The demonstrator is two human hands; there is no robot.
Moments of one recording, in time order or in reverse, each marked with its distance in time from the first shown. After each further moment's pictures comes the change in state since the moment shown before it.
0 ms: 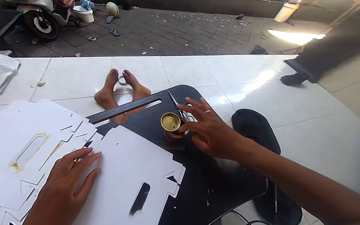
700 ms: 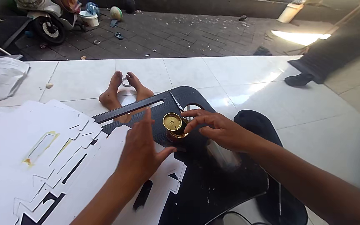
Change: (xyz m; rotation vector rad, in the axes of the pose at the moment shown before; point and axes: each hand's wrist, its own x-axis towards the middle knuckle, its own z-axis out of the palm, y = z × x) left_hand 0.099 0.118 0.050 -0.176 -0.002 0.006; right_hand 0.001 -0.003 -0.032 0.712 -0.213 0.400
